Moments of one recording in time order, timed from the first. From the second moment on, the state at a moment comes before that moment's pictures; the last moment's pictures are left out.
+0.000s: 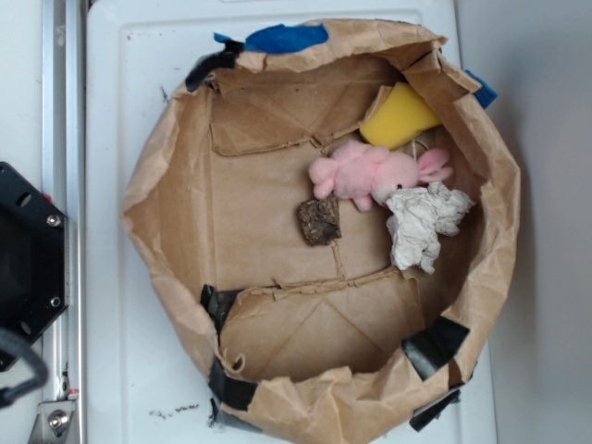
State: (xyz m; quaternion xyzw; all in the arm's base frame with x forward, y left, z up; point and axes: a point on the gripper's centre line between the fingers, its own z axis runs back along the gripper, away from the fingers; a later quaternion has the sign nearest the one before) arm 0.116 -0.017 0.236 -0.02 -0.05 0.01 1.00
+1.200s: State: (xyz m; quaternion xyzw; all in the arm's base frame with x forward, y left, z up) arm 0.232 -0.008 0.191 -0.01 -0.05 0.10 0.99
